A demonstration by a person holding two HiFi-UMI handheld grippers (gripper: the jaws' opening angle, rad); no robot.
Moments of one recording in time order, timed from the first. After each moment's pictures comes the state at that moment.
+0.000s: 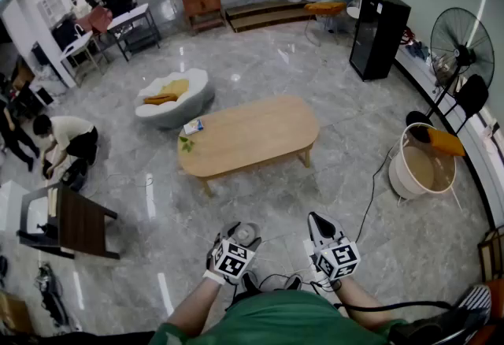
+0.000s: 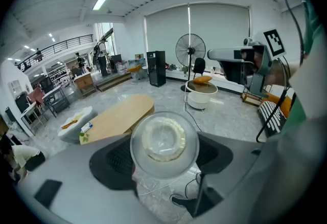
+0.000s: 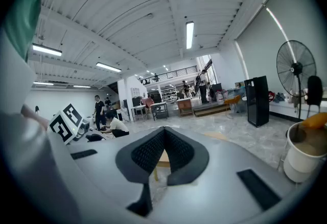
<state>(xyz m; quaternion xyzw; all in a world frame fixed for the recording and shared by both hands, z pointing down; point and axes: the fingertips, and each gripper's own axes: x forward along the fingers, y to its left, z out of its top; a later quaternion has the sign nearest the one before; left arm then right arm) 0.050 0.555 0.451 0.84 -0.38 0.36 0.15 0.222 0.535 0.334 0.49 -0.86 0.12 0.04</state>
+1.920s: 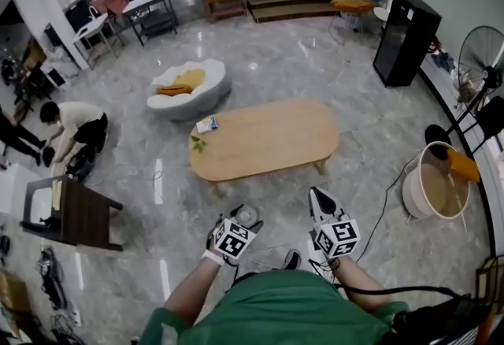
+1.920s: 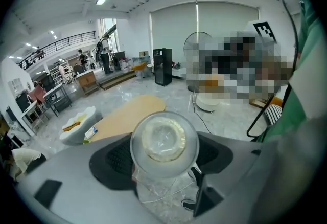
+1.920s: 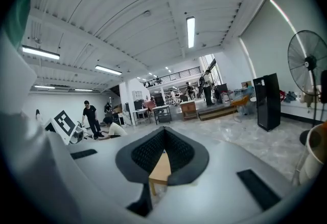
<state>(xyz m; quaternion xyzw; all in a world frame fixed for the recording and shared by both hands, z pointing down) 0.007 0.391 0.456 0.82 -0.39 0.38 0.17 0.174 0.335 0.327 0.48 -0.87 0.12 0.02</state>
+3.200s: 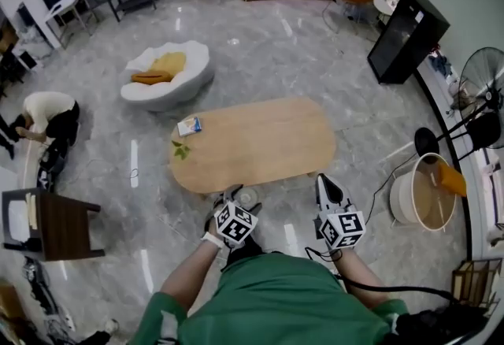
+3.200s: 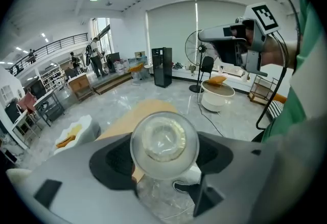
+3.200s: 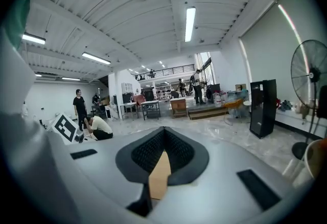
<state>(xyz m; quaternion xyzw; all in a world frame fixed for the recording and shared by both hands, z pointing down) -0.039 0.140 0.494 0.84 -0.36 0.38 0.14 0.130 0.100 0.339 0.52 -0.84 0.11 0.07</state>
